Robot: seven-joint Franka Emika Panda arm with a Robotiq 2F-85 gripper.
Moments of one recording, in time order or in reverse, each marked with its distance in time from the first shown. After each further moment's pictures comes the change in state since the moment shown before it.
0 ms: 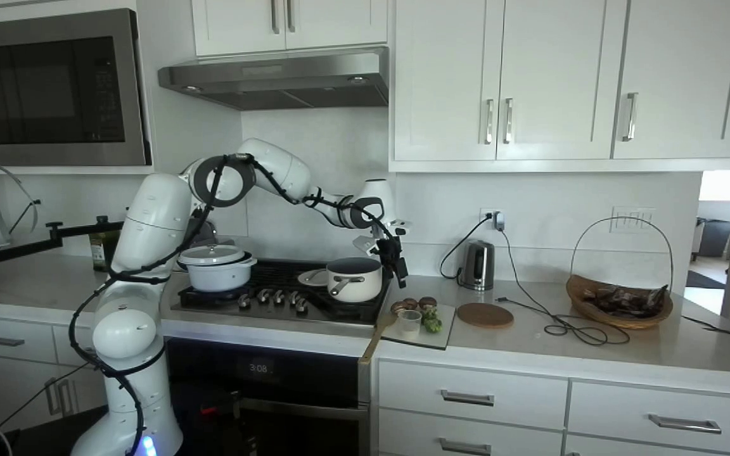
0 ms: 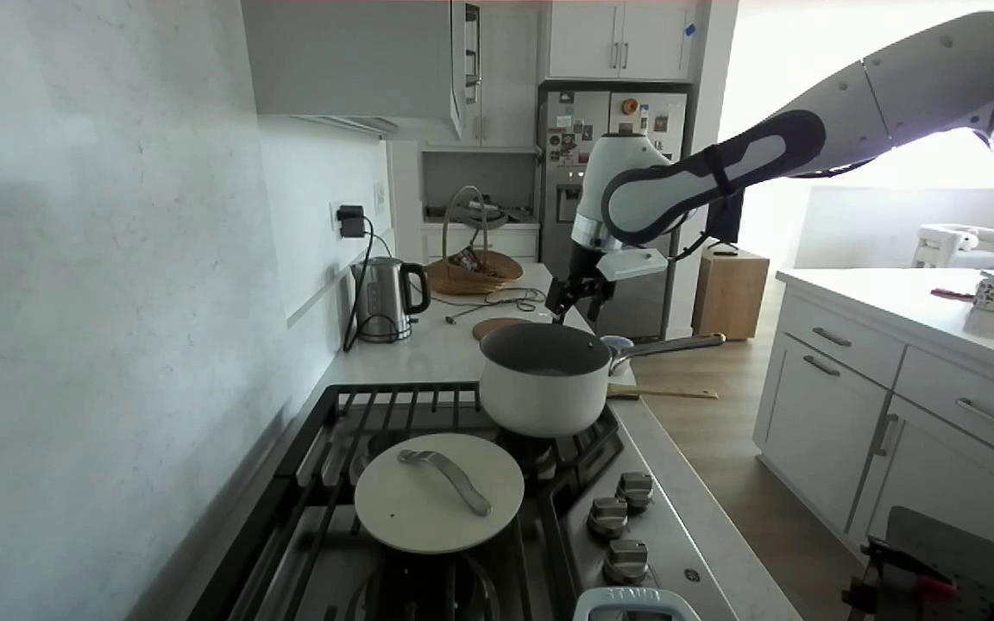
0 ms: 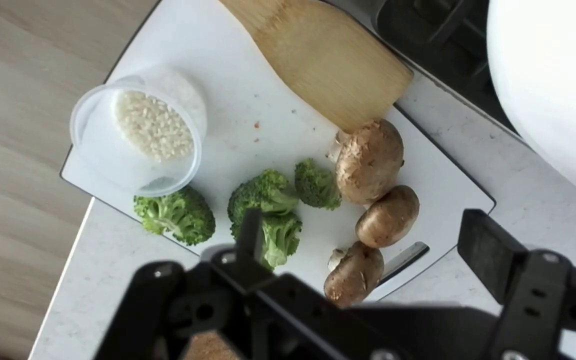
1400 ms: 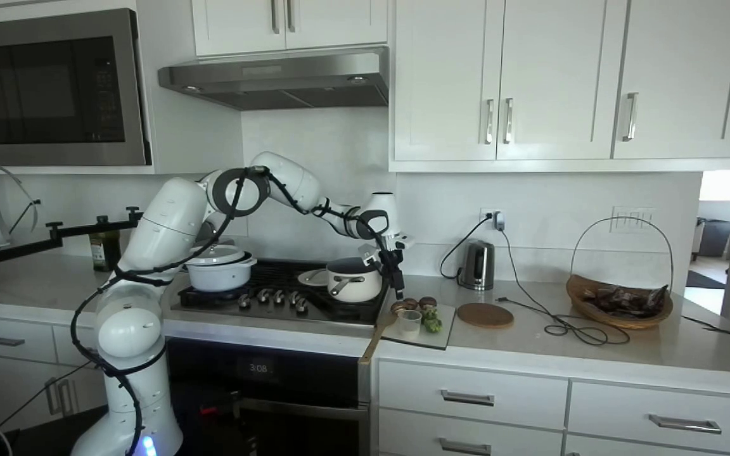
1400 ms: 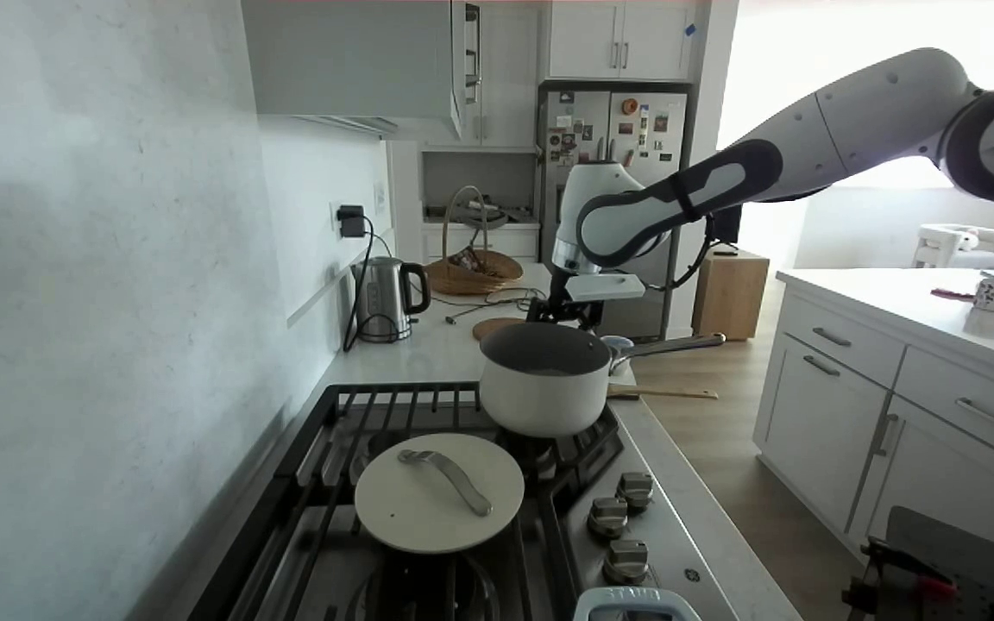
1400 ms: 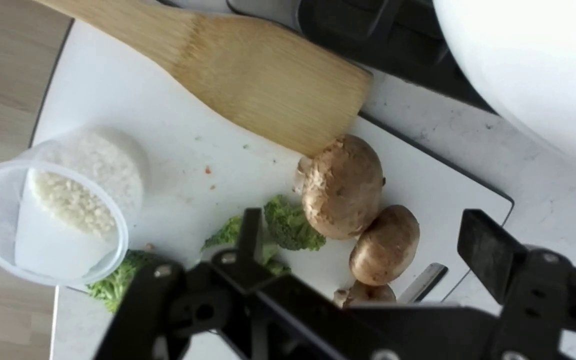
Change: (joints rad) arm 0.074 0.130 -0.061 0.100 0.059 -0.022 0.195
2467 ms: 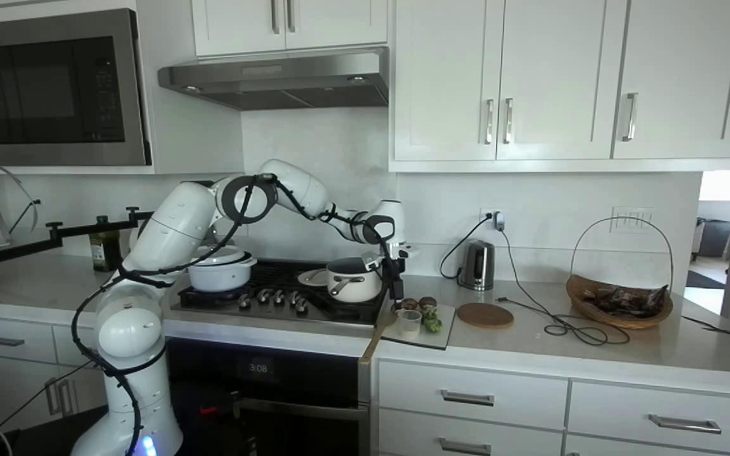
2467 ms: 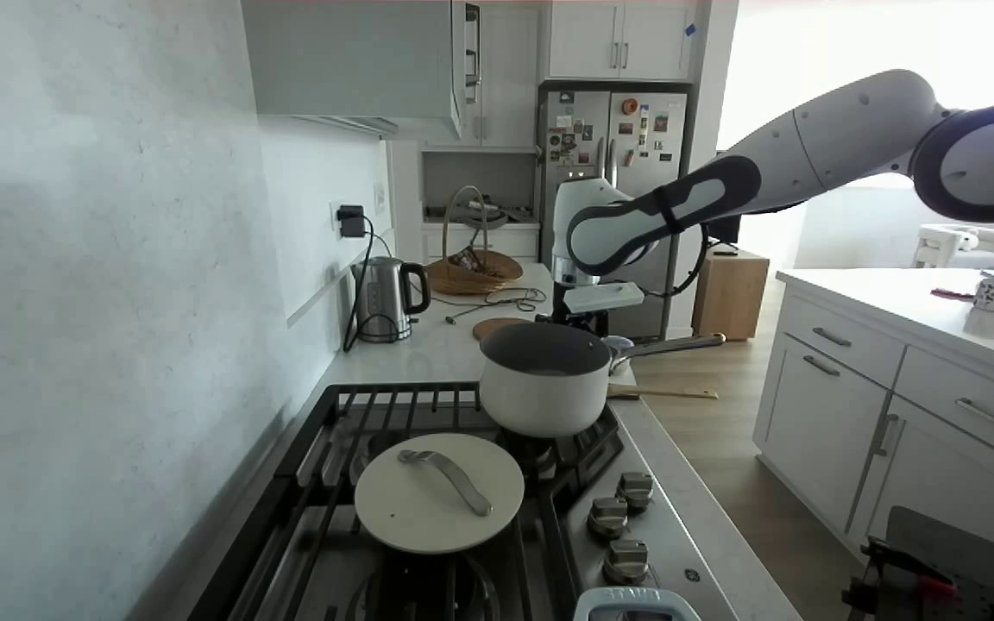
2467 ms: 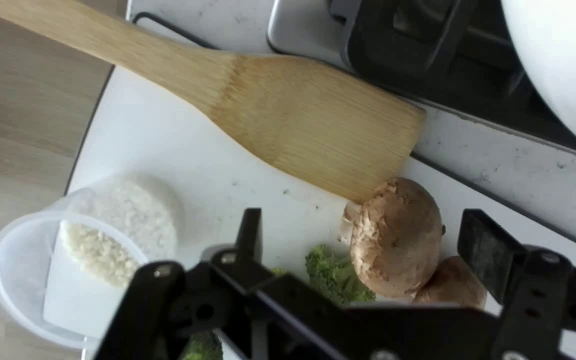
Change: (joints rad) arm 0.004 0.077 -0.023 0.081 0.000 -0.137 0.022
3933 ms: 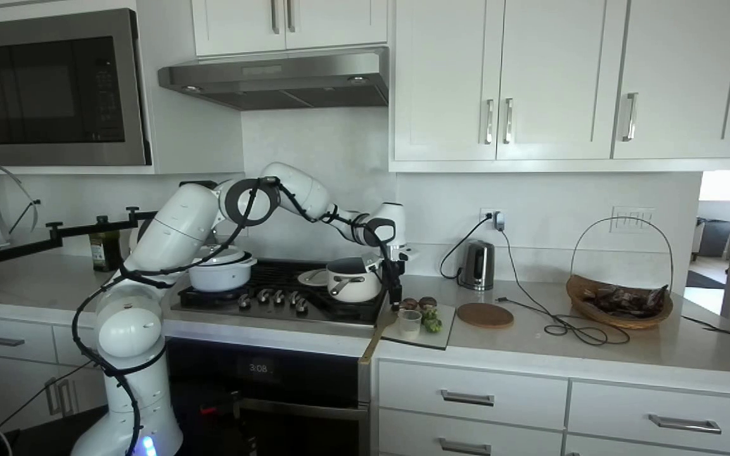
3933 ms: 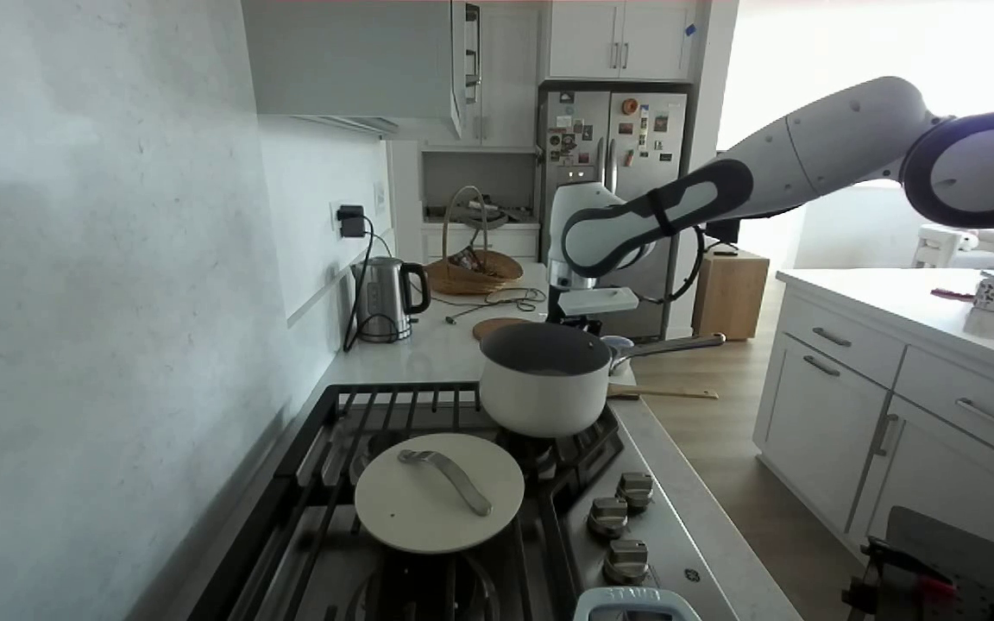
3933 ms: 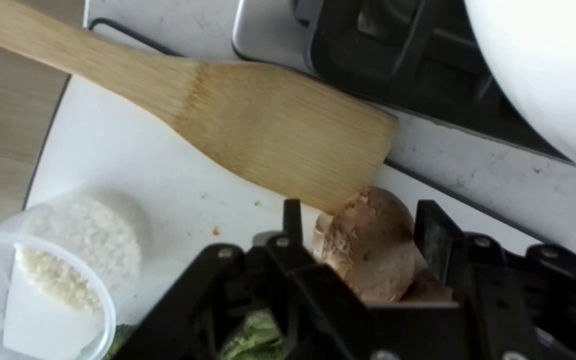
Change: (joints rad) arm 0.001 0.027 0.005 0.023 0.046 0.003 -0.006
